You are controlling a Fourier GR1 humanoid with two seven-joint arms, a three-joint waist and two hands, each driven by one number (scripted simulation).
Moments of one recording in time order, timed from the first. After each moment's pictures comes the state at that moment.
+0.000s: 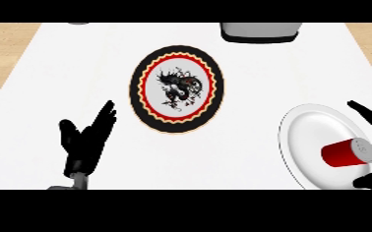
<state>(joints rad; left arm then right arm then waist) 0.02 0.16 -0.13 -1.45 0.17 0.10 0.20 0.08 -0.66 -0.11 -1.55 0.42 0.34 0.00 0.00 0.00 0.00</state>
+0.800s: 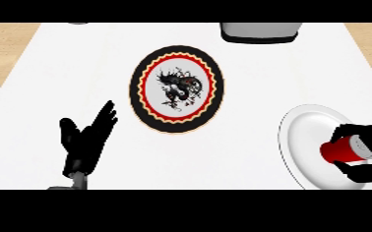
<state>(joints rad) 0.02 0.13 -0.09 -1.47 0.13 0.07 0.24 0.03 -0.60 -0.07 -1.40 0.69 0.29 -0.19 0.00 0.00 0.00</state>
